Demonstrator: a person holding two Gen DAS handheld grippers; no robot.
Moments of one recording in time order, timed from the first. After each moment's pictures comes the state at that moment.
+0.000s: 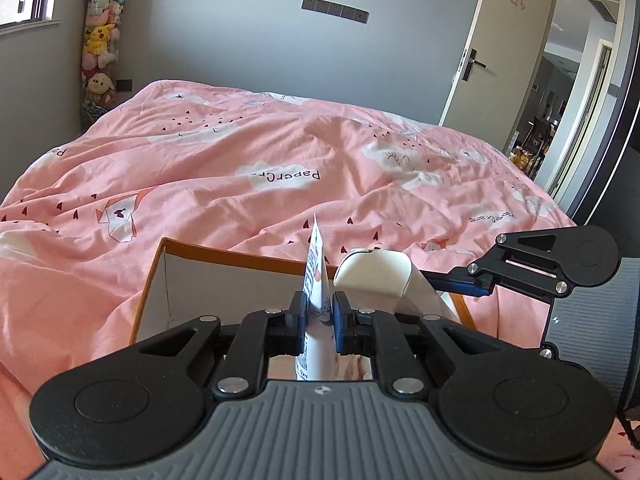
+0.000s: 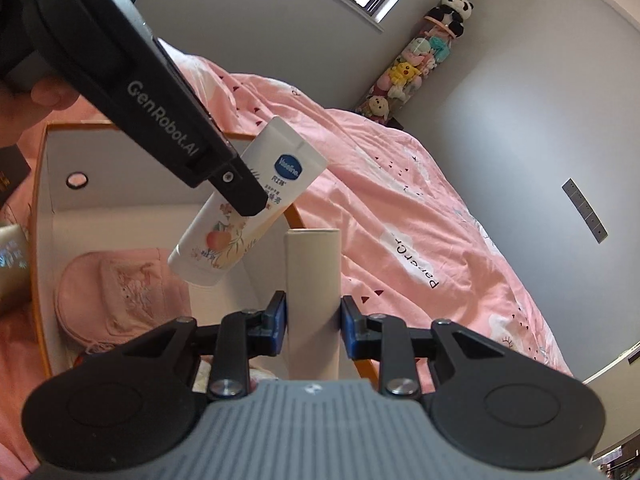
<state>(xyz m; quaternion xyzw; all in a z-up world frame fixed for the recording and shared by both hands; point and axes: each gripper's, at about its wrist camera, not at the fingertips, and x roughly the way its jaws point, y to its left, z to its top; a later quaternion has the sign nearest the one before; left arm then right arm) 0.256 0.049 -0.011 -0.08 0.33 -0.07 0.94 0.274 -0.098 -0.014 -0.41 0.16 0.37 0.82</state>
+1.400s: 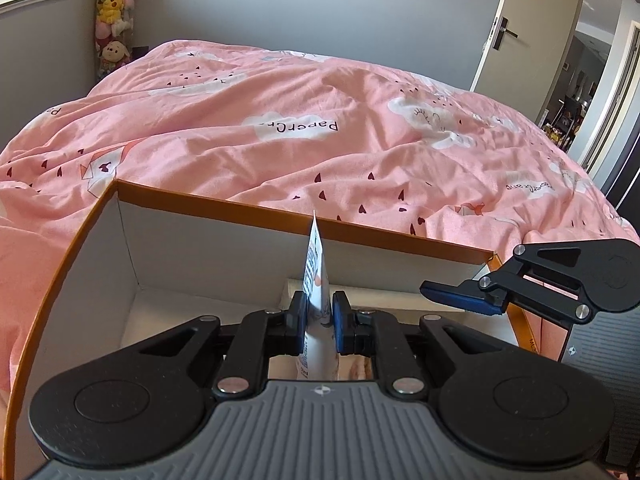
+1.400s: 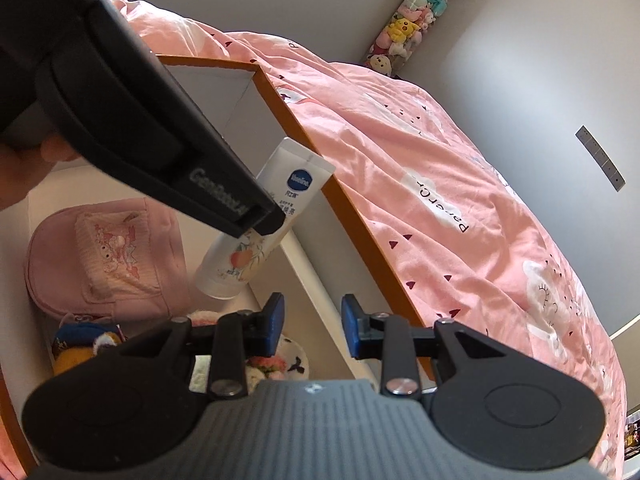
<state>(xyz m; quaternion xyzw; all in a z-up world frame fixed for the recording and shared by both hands) 0.300 0.017 -0.062 -0.08 0.38 -0.04 0.92 0.299 -0.098 -0.063 -0.38 0.22 0.36 0.82</state>
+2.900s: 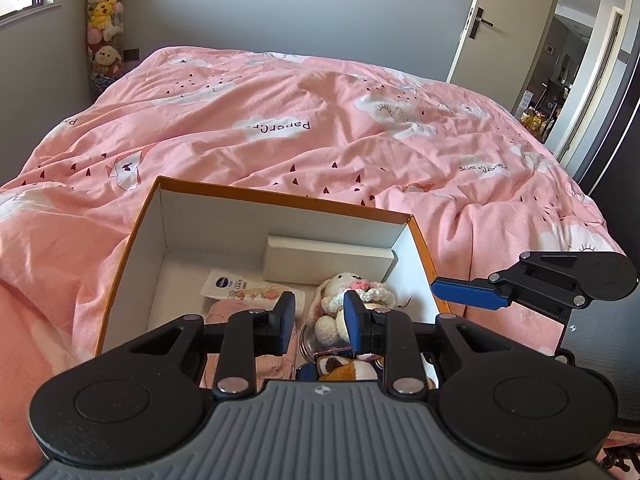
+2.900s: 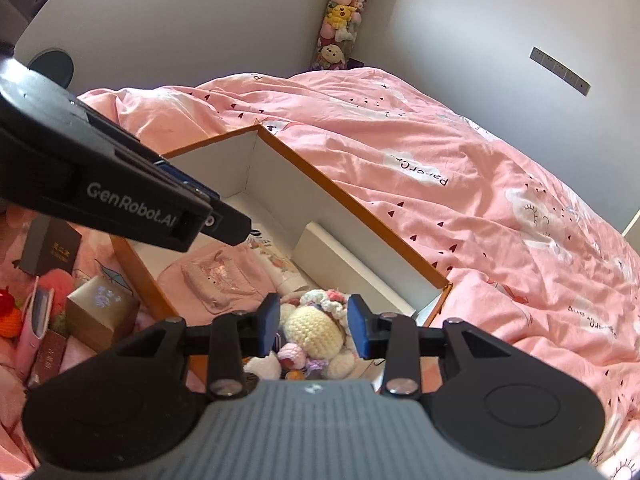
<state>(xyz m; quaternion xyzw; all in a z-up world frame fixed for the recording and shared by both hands) 0.201 0.003 0.014 -0.06 0.39 -0.06 0.92 0.207 -0.140 0.010 -0.23 0.29 0.33 0.87</state>
